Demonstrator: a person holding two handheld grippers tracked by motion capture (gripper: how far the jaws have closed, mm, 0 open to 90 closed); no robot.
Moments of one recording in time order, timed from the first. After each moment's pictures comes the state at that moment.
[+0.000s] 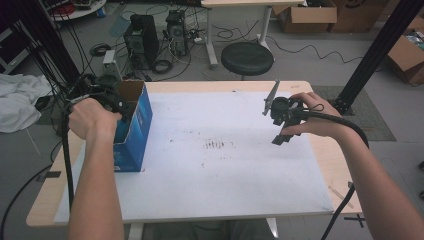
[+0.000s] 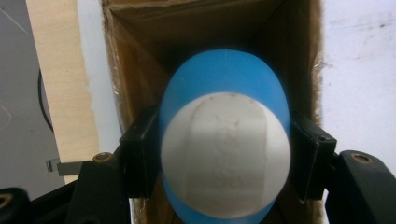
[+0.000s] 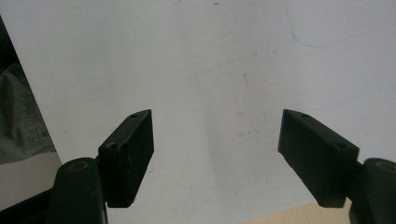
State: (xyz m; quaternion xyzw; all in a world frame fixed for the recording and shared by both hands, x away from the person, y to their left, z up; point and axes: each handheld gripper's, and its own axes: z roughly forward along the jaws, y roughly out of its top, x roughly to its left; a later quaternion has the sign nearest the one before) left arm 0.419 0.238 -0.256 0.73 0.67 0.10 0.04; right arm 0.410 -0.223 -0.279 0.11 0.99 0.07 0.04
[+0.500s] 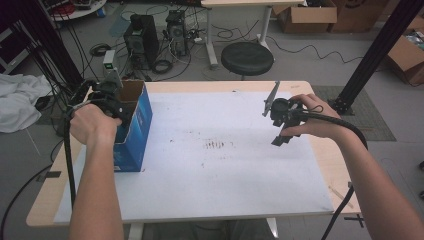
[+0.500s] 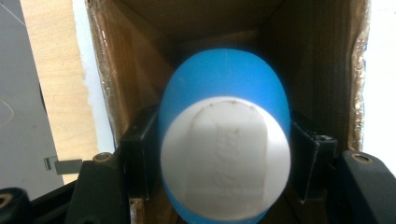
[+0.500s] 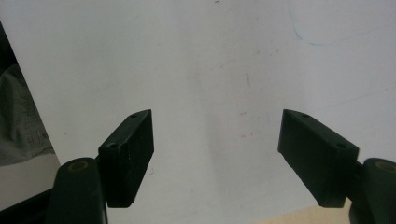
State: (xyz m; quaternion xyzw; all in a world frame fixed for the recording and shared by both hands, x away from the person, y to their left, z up) left arm 0.418 0.242 -0.271 0.73 0.67 0.09 0.03; right arm 0.411 -0.224 -0.285 0.11 0.99 0.08 0.03
